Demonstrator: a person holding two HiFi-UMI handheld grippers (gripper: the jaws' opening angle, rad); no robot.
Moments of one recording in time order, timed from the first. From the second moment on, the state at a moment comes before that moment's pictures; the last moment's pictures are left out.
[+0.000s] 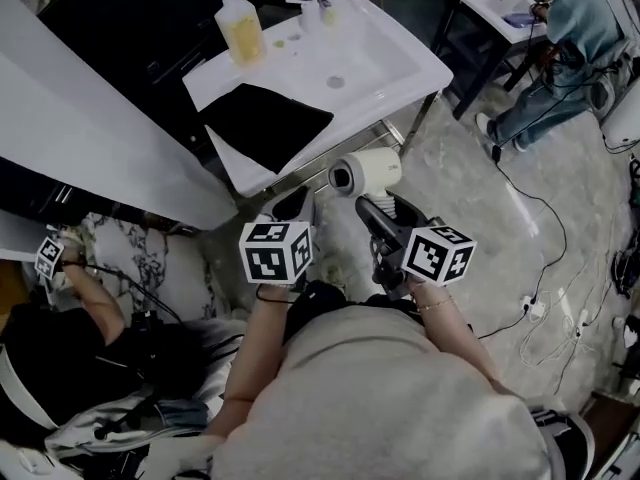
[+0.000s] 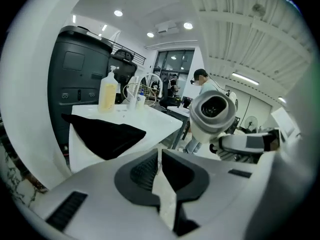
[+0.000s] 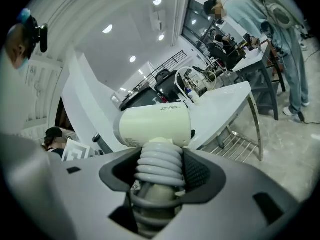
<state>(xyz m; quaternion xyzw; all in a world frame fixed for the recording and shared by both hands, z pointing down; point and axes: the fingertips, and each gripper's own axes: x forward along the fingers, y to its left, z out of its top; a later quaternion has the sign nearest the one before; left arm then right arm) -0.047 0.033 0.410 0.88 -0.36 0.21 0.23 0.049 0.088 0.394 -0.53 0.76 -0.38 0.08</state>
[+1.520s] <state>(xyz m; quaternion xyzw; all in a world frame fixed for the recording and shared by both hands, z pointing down) -0.066 -0.122 0.479 0.80 -0.43 0.39 0.13 0.085 -0.083 0.450 -0.47 0.77 -0.43 0.00</state>
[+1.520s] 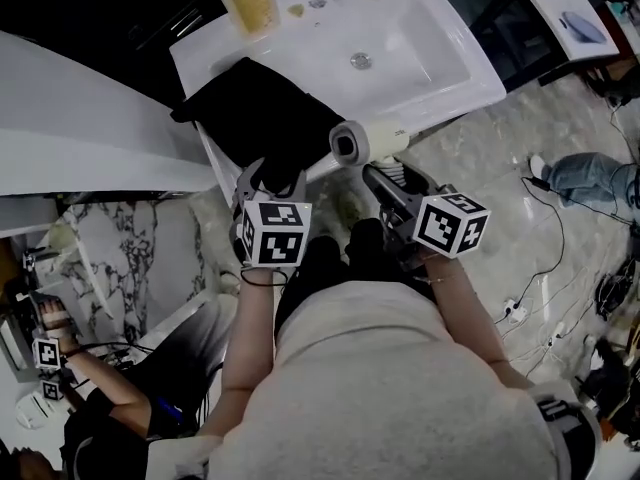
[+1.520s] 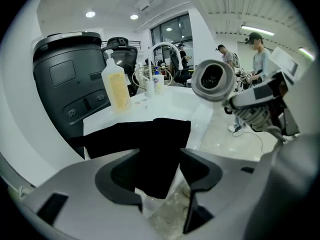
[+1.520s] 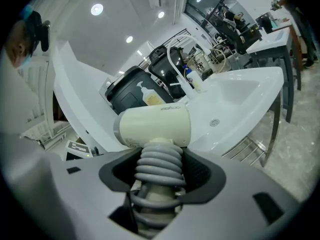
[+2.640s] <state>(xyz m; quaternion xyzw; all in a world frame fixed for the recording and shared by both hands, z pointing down) -0.102 -0.147 0.461 0.78 -0.48 0.39 0.07 0.062 -0.100 0.467 -0.42 0.78 -0.45 -0.04</state>
